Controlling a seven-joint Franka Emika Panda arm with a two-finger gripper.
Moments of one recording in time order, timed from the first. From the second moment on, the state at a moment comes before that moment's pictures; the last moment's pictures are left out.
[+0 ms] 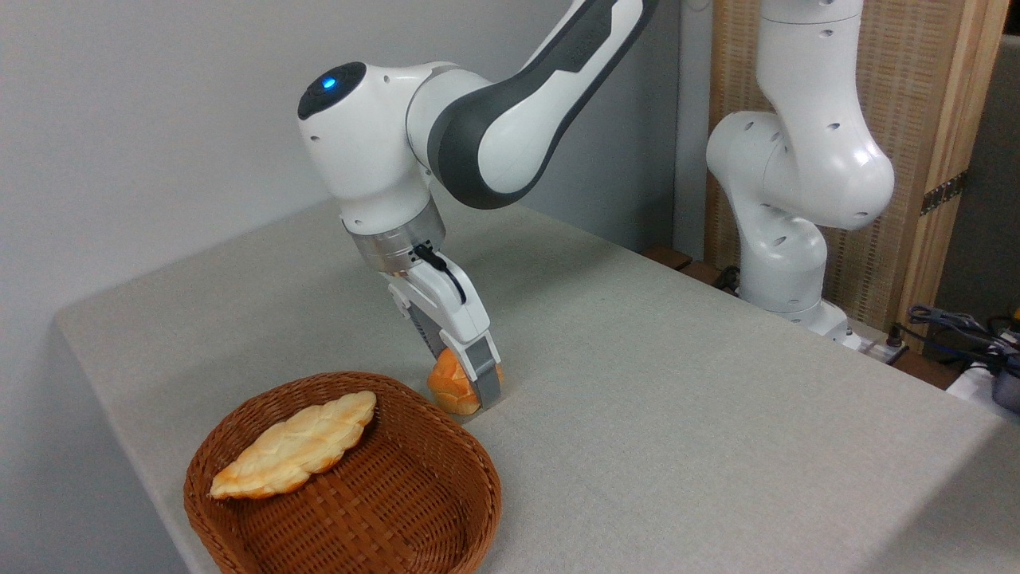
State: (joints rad) arm -0.12 0.01 -0.08 -2.09 -0.03 1.91 0.68
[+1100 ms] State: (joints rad) arm -0.12 -0.07 -0.08 -2.02 -0.03 1.88 0.68
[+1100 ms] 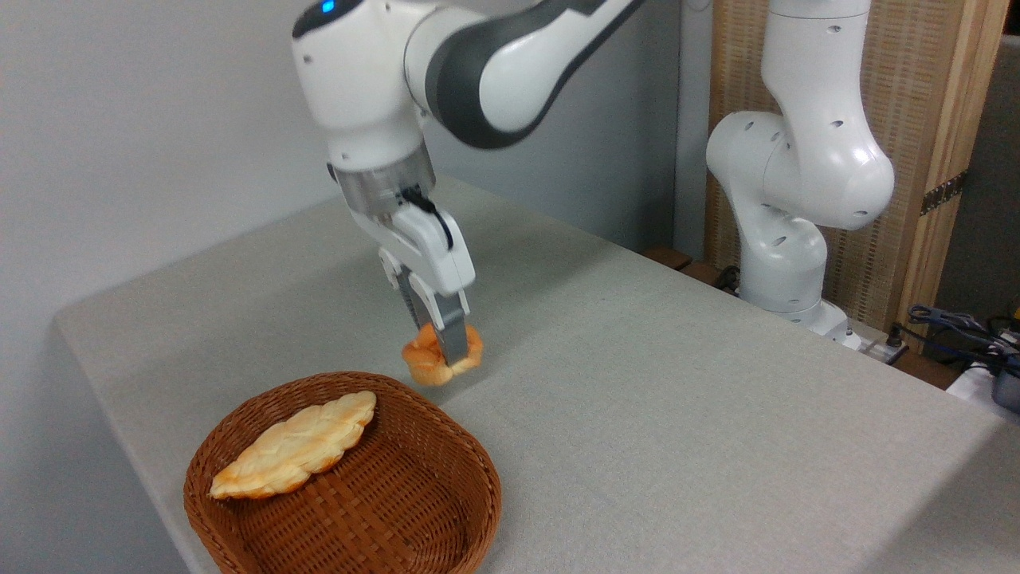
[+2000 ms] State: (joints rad) arm -0.10 0.01 0.01 -1.93 -0.05 2.12 0.74
